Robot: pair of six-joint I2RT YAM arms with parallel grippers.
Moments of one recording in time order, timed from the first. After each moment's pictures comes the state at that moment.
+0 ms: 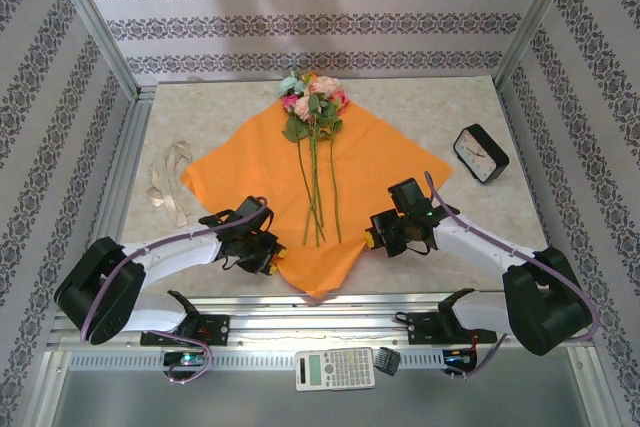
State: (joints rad) left arm -0.63 1.33 0.57 -0.43 0.33 -1.74; right arm 0.45 1.25 0.58 -0.44 -0.42 1.73
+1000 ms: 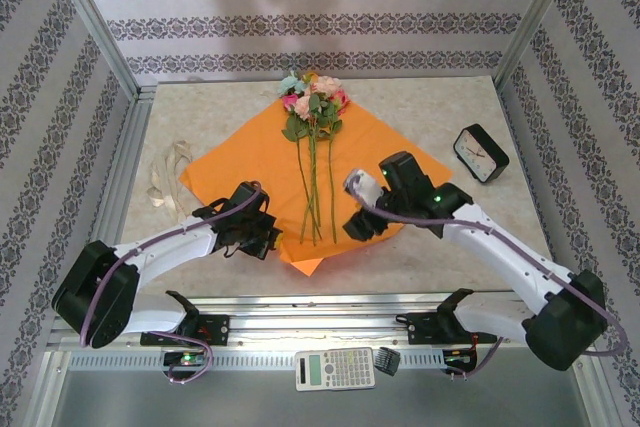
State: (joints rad) left arm -0.56 1.31 0.63 -0.38 0.28 -1.77; right arm 0.61 1.12 0.88 -0.69 -0.43 -0.32
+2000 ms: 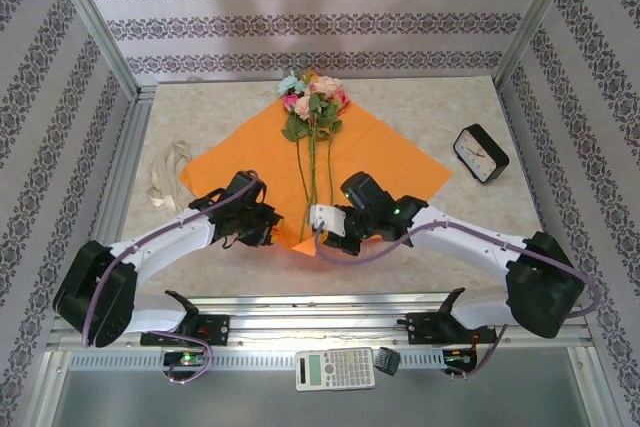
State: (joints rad) left arm -0.51 1.30 0.73 -0.47 0.28 -1.69; right arm 0.78 1.35 0.84 -0.43 -0.45 -0.54
